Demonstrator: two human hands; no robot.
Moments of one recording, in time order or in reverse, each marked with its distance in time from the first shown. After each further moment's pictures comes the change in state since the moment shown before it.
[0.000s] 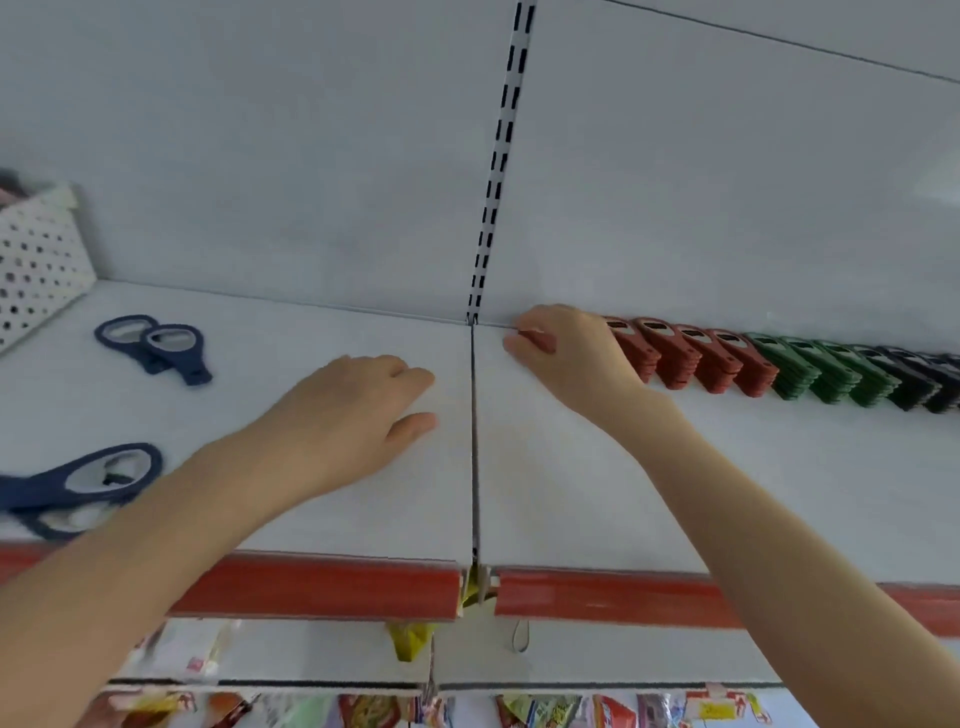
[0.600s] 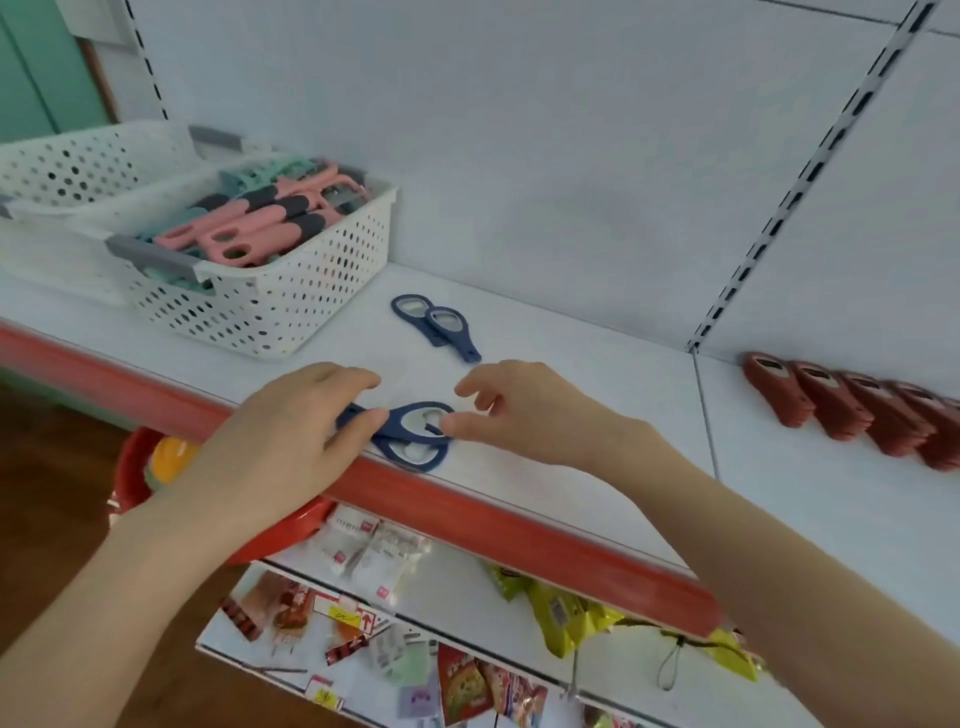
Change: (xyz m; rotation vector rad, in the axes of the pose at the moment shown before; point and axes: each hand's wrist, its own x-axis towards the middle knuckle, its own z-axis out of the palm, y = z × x) left_hand -0.181 -0.101 -0.035 -0.201 0.273 -0.551; right_hand 0.003 -0.200 0.087 0.129 -0.559 -0.293
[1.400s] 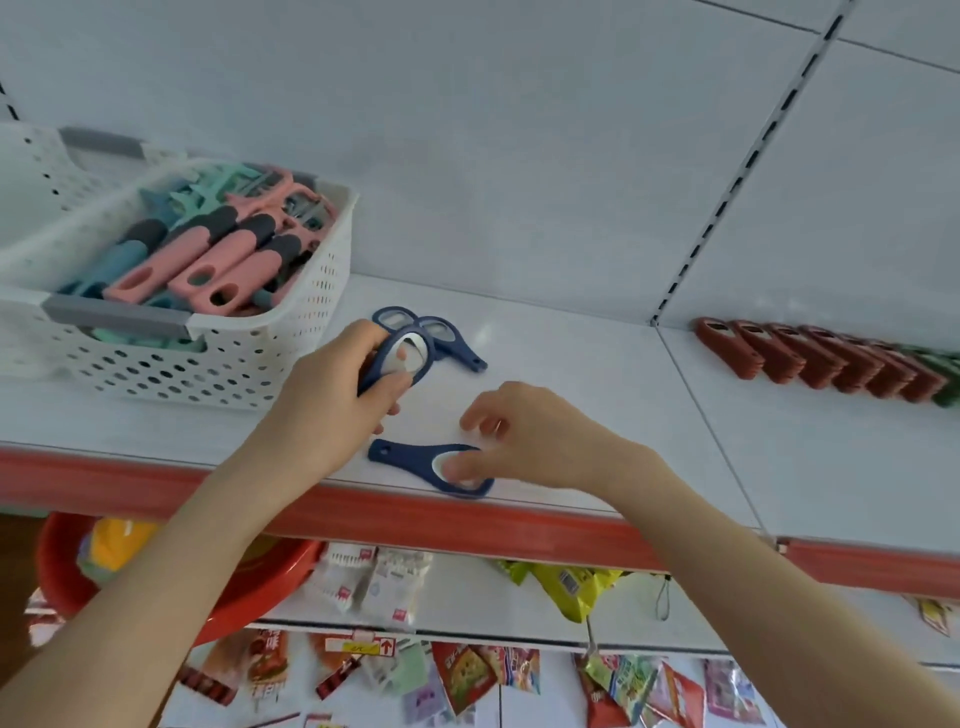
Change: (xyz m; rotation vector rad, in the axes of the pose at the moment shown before) left_hand 0.061 -0.043 0.001 -0.529 -0.085 0.094; right_hand 0.011 -0.044 0.021 -0.004 0.005 0.326
